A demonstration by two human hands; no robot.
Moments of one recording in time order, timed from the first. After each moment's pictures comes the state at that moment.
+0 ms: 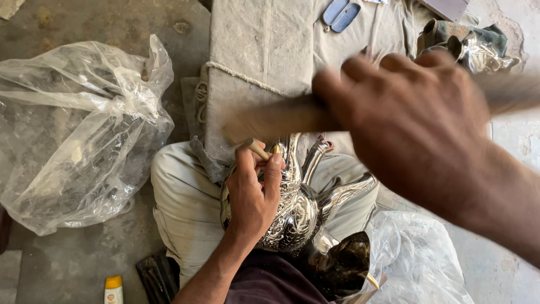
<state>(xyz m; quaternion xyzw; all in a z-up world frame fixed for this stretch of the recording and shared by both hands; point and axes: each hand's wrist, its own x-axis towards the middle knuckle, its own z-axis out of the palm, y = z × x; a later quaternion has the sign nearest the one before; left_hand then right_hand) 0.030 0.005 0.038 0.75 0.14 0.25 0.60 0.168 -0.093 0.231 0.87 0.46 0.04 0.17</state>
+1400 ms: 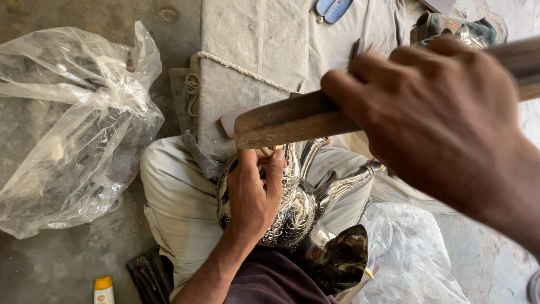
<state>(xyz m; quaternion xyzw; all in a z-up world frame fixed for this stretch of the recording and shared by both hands) 0.030 0.005 0.036 0.75 0.14 0.24 0.60 0.174 -0.104 0.223 0.85 0.51 0.06 0.14</state>
